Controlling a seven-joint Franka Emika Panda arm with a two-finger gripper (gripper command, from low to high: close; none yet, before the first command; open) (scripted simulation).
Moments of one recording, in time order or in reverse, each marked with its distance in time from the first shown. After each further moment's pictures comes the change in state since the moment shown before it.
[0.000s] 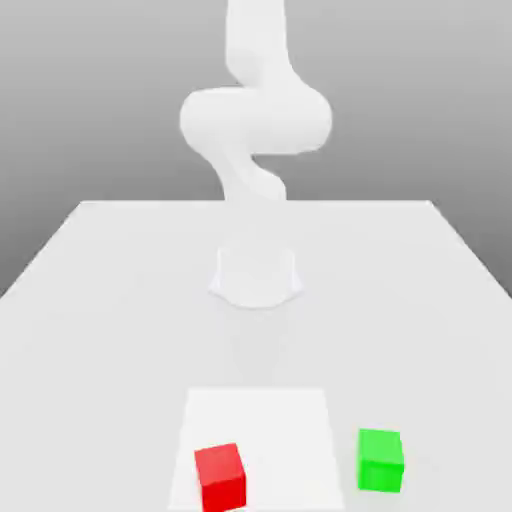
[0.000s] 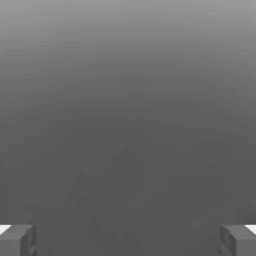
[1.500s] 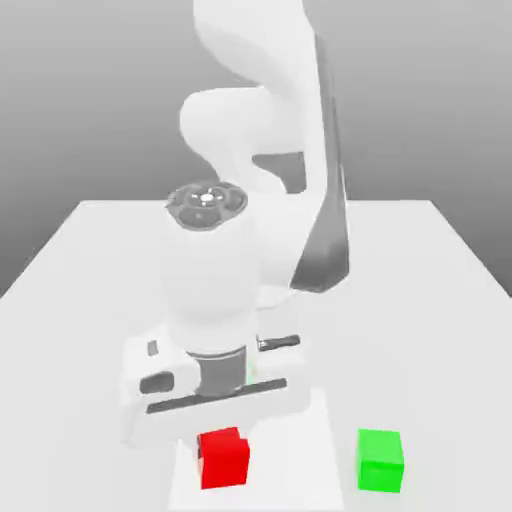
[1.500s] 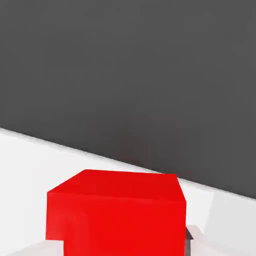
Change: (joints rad) arm 0.136 0.902 -0.106 -0.163 0.053 0.330 -0.457
